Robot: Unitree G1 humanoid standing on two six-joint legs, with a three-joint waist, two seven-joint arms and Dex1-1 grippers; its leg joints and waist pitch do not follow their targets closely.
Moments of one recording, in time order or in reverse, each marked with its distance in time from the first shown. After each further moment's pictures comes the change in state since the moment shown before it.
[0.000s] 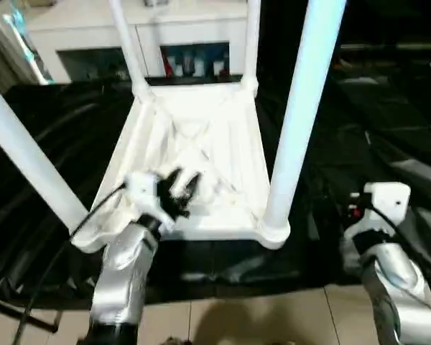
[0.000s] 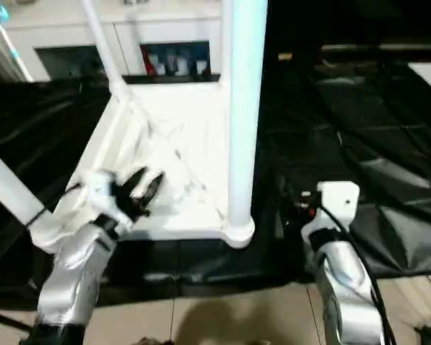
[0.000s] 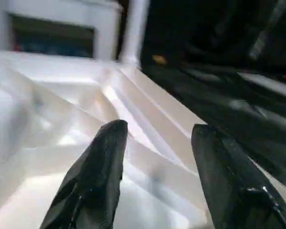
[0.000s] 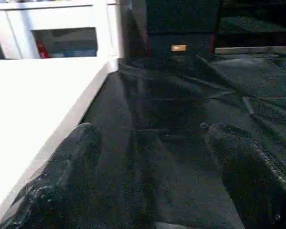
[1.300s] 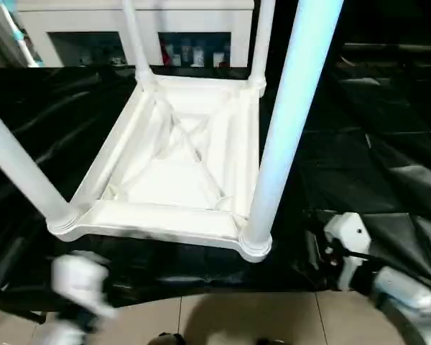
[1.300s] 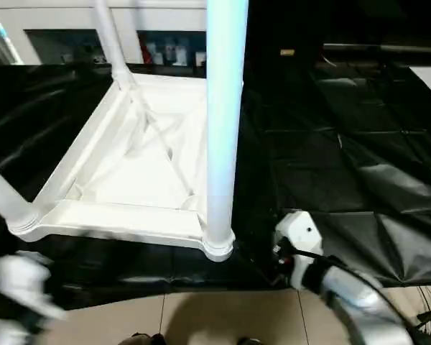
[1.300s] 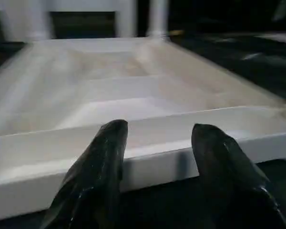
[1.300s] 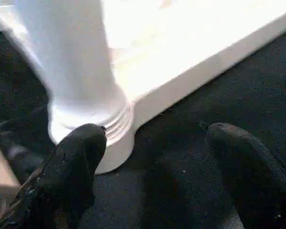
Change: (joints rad) left arm 0.540 0.244 0.068 -0.257 -0.072 -0.199 -0.157; right arm 0.127 -0.298 0.168 -0.106 0.128 0.105 0.533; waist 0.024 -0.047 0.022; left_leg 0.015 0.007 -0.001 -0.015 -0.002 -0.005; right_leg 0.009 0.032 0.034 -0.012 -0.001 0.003
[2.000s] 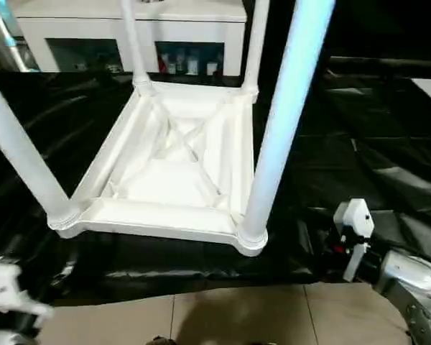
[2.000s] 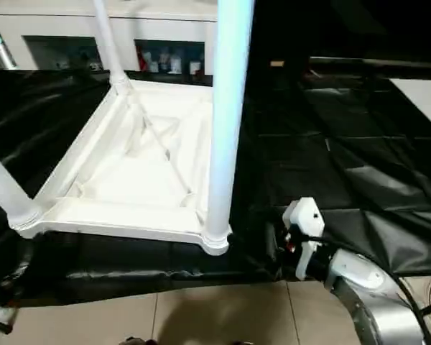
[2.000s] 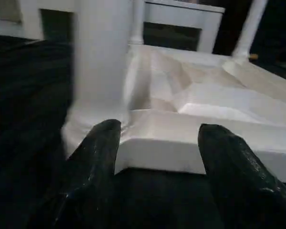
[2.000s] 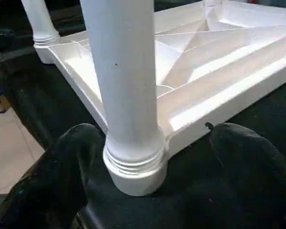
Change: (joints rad) left arm -0.038 0.036 0.192 0.178 -0.198 -0.042 0.030; right arm -0.081 -0.006 -0.016 0.029 0.133 0.062 0.117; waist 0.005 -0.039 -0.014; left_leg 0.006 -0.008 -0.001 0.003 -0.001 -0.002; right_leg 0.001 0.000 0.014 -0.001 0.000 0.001
